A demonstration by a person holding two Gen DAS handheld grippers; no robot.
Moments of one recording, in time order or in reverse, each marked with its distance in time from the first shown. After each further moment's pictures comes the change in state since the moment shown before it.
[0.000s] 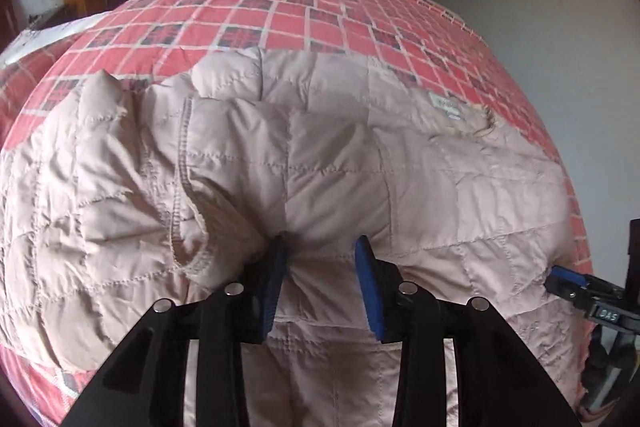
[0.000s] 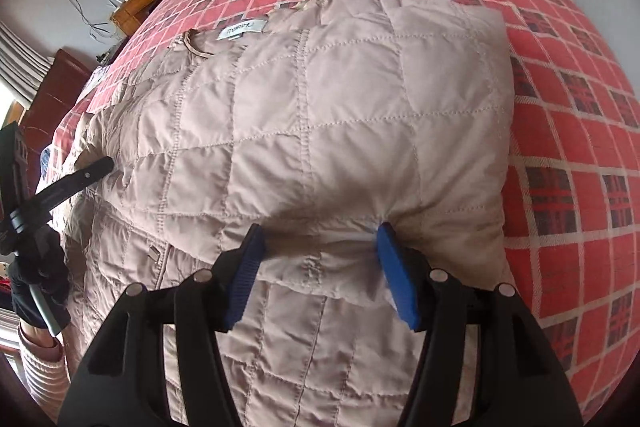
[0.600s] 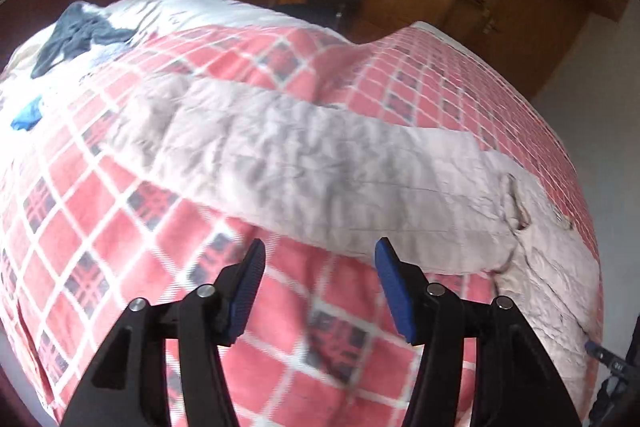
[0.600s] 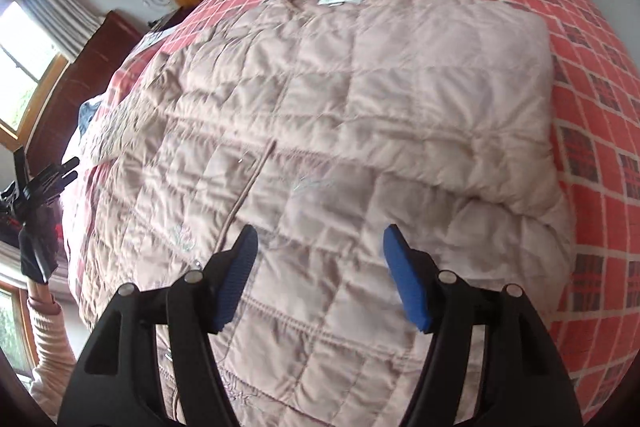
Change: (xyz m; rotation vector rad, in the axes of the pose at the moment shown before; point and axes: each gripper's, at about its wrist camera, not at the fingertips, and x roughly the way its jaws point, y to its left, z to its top) left arm -0.178 0.235 -0.103 -0.433 -0.208 0.279; right arm -0.033 0.049 -0.060 -0.160 0.035 0.133
